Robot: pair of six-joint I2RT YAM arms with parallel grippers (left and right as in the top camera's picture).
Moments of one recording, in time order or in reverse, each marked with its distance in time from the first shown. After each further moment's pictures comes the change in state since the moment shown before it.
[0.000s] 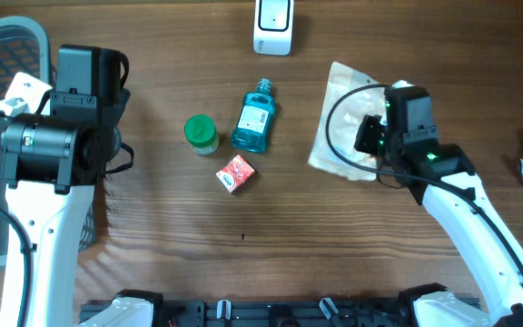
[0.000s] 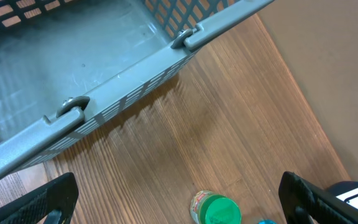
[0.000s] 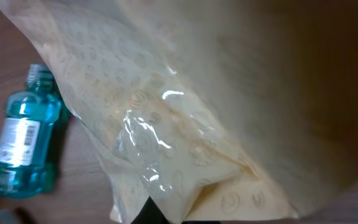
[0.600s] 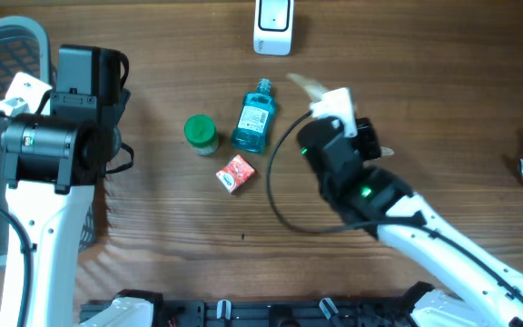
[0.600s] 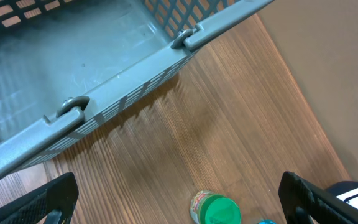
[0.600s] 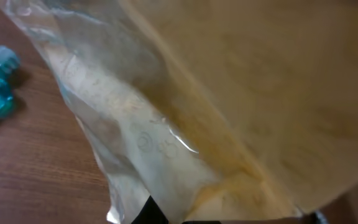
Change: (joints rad) left arm 0.000 0.000 0.000 0.000 0.000 0.000; right arm 0.468 0.000 0.000 0.109 0.743 -0.388
